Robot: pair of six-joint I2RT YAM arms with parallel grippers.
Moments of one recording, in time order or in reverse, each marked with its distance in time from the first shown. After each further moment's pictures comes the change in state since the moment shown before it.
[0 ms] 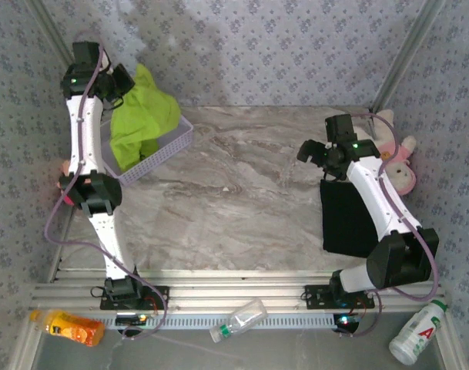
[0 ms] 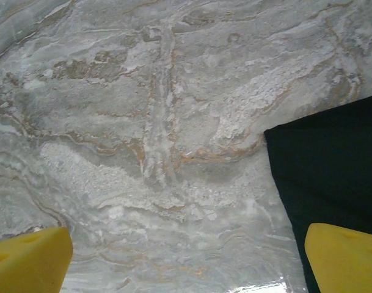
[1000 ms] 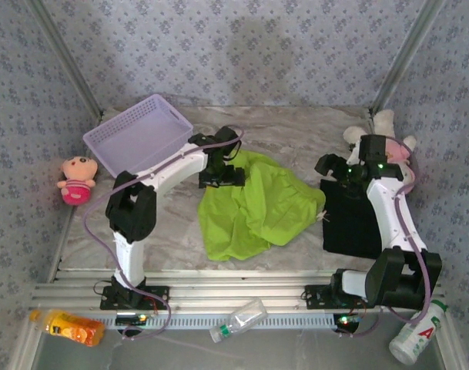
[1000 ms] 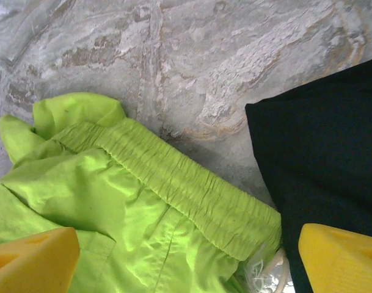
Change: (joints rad) left arm -0.758 -0.185 -0.919 0.032 -0.268 -0.077; right arm -0.265 -0.141 -0.262 0.117 -0.323 -0.137
